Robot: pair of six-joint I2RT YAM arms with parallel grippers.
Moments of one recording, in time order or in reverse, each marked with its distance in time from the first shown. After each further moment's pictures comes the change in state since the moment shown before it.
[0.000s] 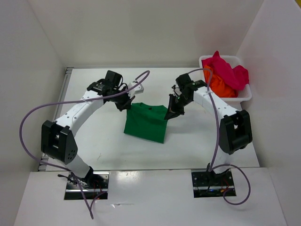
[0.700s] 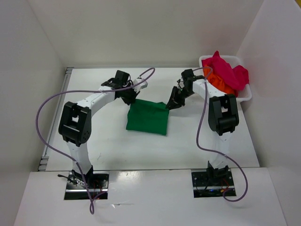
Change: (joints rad) left arm 0.020 0.319 0.074 0.312 -0.109 -0.078; right arm -0.177 0.351 0.186 0.167 -0.068 -0.009
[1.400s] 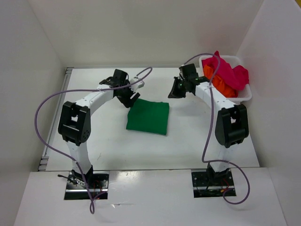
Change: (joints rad) left arm 0.034 0.026 0.031 -0.057 -0.112 -0.018; right arm 0.057 -0.229 -0.093 0.242 0.290 -0.010
